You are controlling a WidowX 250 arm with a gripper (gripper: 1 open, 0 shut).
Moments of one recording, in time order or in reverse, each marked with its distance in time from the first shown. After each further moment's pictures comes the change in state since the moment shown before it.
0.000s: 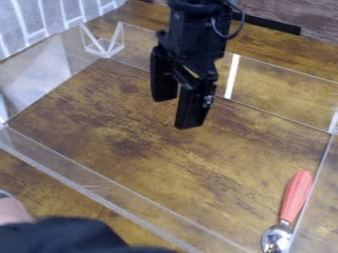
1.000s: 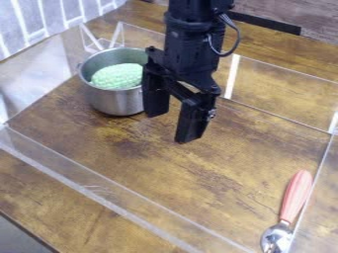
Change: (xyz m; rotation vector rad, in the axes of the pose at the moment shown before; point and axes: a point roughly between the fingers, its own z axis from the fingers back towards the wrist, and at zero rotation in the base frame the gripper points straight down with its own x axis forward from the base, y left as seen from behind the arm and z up) arm -0.011 -0.003 -0.012 -0.025 0.045 0.196
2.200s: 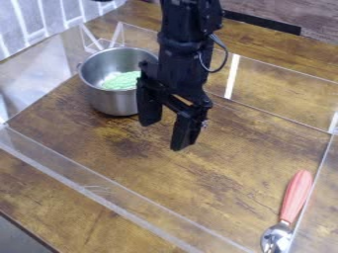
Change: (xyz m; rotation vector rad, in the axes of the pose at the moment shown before) arm 0.009 0.016 -0.017 0.035 -0.017 0.039
